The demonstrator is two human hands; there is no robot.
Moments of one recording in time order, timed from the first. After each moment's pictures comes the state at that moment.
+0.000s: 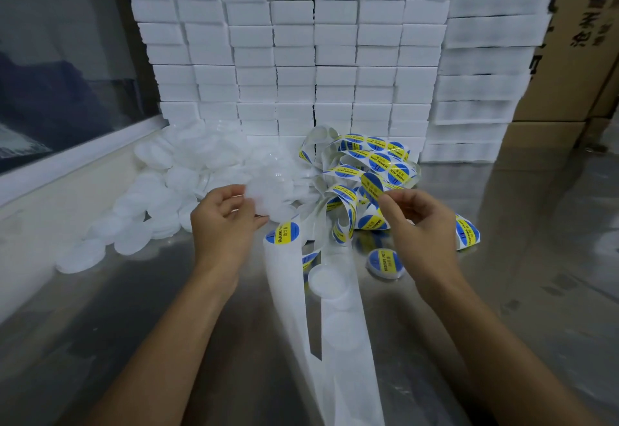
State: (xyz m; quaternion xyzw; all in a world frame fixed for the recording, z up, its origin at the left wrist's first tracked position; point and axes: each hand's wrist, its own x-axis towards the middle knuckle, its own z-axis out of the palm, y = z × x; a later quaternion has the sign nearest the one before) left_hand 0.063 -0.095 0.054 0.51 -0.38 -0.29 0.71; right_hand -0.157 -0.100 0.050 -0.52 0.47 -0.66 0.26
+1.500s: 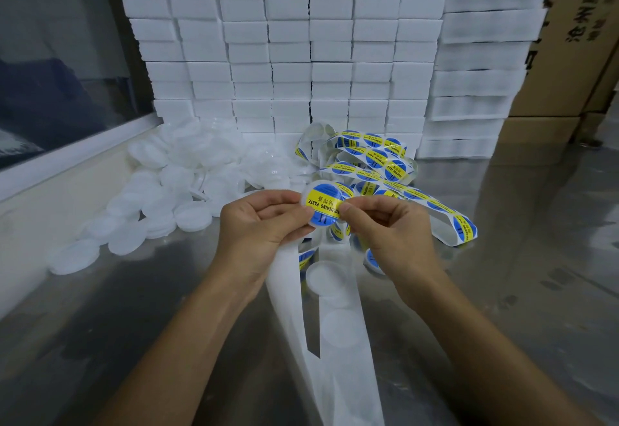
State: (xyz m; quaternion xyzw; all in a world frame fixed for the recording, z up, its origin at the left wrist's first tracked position) left_hand 0.032 -0.072 0.066 0.39 -0.44 -0.47 0.66; right_hand -0.133 -0.079 0.061 -0.56 0.41 -0.61 0.39
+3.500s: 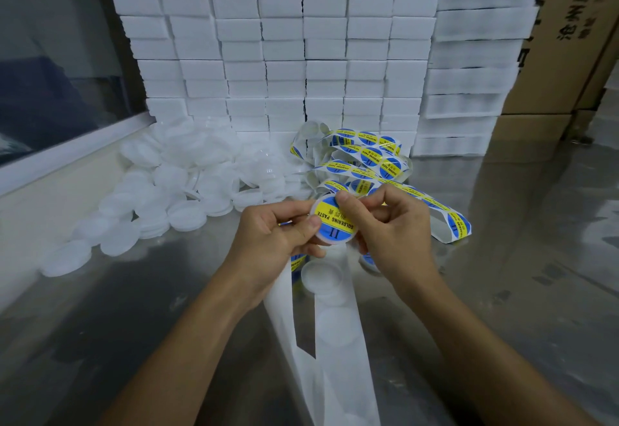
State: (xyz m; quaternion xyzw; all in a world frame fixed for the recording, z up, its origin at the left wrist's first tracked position) left_hand 0.022 -0.064 0.063 0.36 -0.55 -0.49 0.58; right_hand -0.136 -0.088 0.050 -0.56 0.37 -0.65 0.34
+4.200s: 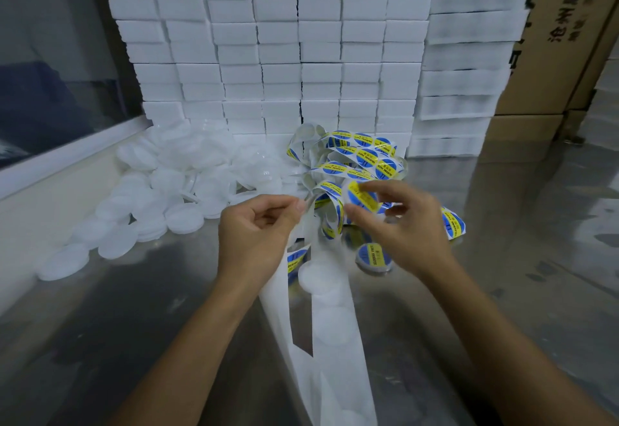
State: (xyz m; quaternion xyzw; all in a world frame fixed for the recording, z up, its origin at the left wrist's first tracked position) left_hand 0.025 -0.078 0.053 0.46 -0.53 -0.27 0.66; right_hand -0.170 -0.103 0.050 -0.67 0.48 -0.56 0.12
